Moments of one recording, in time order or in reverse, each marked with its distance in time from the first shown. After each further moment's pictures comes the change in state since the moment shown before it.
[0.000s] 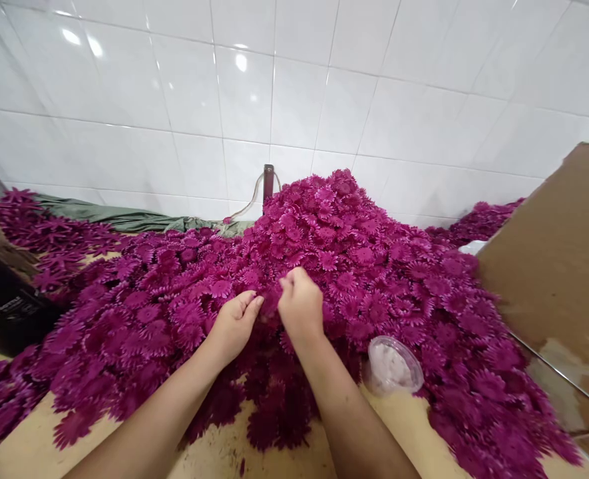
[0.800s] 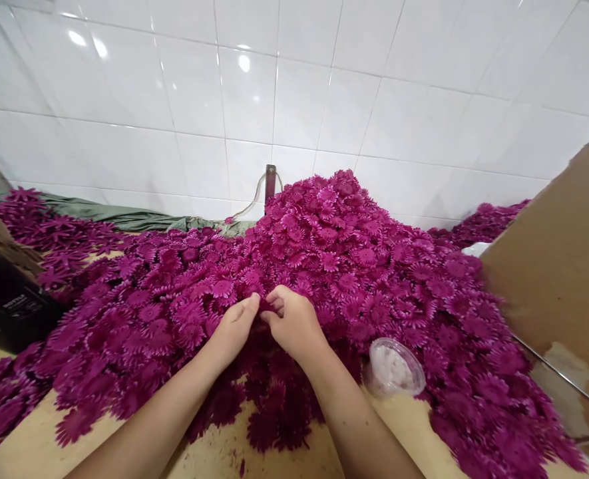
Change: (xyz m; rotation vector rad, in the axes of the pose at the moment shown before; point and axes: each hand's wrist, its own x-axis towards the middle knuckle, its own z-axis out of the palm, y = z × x) left_hand -0.002 -0.009 0.003 -0.077 -0.075 -0.099; right_hand -0.019 -0.006 -0.002 0.252 -0.454 0.024
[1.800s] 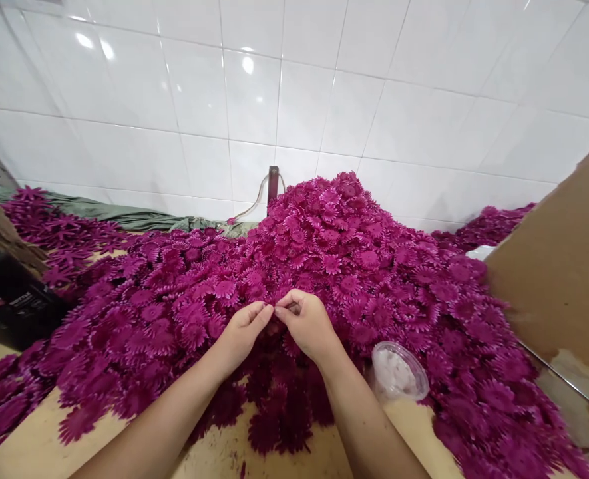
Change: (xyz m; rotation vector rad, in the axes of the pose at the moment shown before) left_hand -0.007 0.012 0.003 -0.169 -0.068 -0.044; right_hand 0.001 0.004 -0.013 0.350 -0.003 0.092
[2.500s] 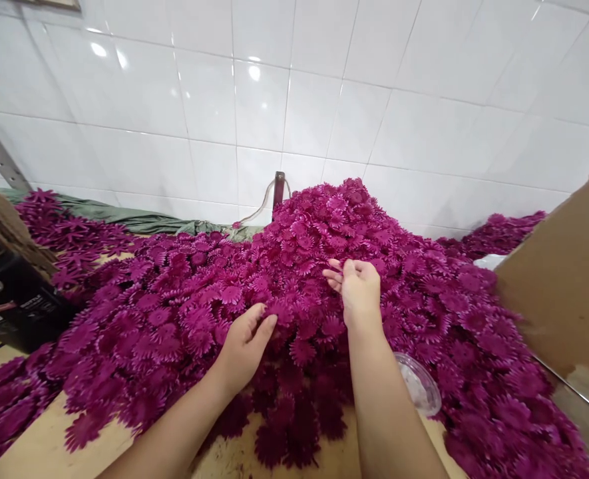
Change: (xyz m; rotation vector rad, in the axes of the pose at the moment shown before) left_hand -0.011 0.001 0.004 0.175 0.126 0.209; right_hand 0.035 -0.031 -0.032 0.266 0.602 0.033
